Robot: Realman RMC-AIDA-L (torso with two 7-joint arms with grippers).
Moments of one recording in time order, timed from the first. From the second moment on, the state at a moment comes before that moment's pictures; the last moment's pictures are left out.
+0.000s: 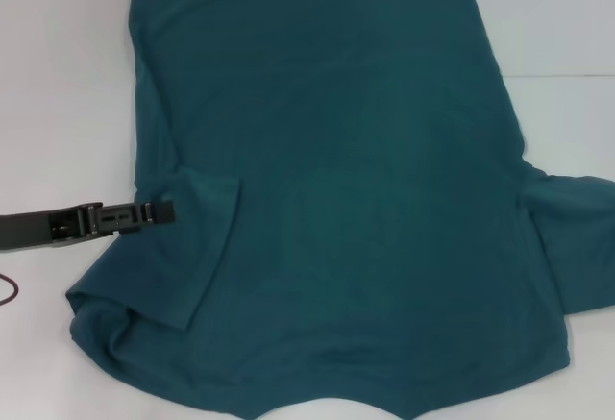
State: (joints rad) left arm -0.47 -2.07 0.55 0.88 2.17 1.58 -2.20; right arm 0.67 1.84 -0.64 -0.73 -2.64 -1.43 2.57
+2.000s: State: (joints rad) left arm -0.47 -2.07 0.53 0.86 2.16 1.53 -2.21; right arm 0.93 1.94 -0.73 -0.73 -2.71 -1.48 2.67
